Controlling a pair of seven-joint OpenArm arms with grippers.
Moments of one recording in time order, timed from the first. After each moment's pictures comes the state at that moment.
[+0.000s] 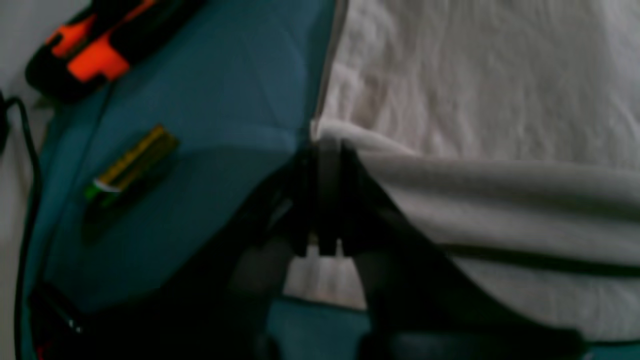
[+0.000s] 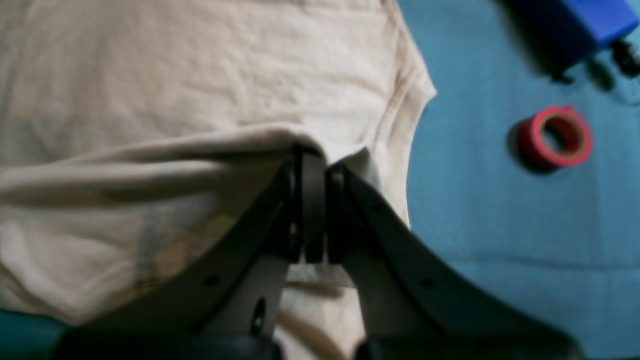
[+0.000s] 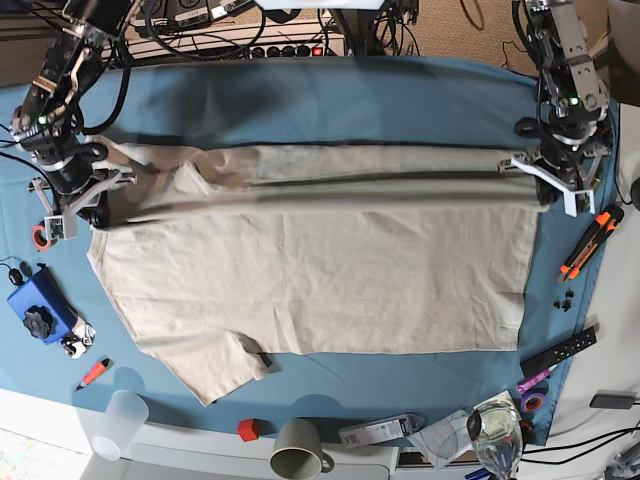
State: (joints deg) left arm 17.0 -7.5 -22.4 102.7 -15.5 -9.2 36.2; right arm -7.8 18.1 34.3 100.1 22.8 31.4 -51.3
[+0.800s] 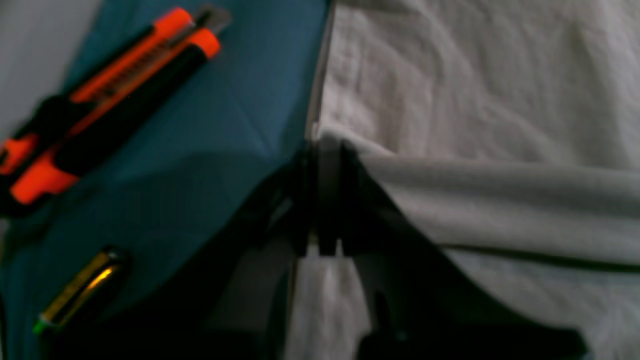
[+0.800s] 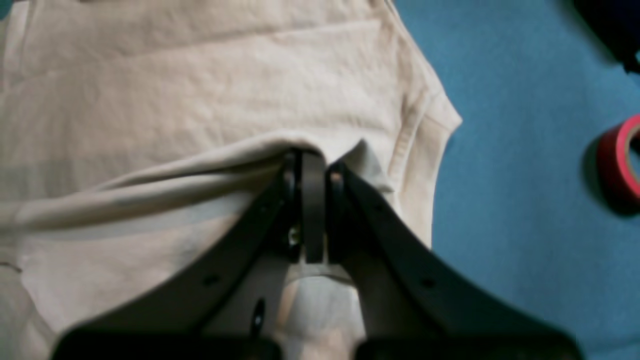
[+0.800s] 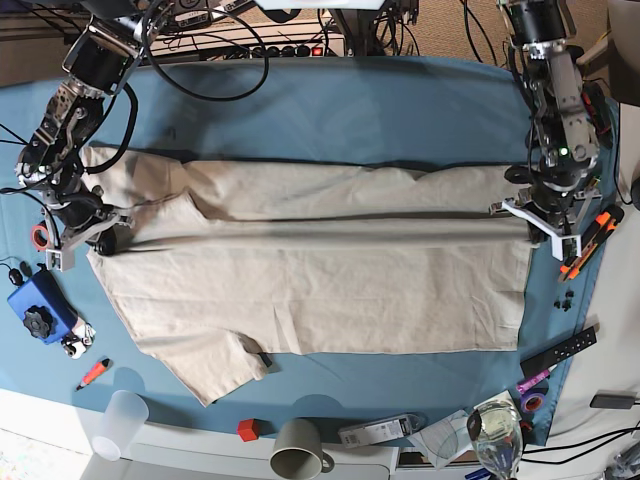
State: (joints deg) left arm 4.5 -8.3 -18.1 90.9 -11.0 -7.0 36.3; right arm 6.7 18.0 34.3 80.8 21.6 31.3 -49.4
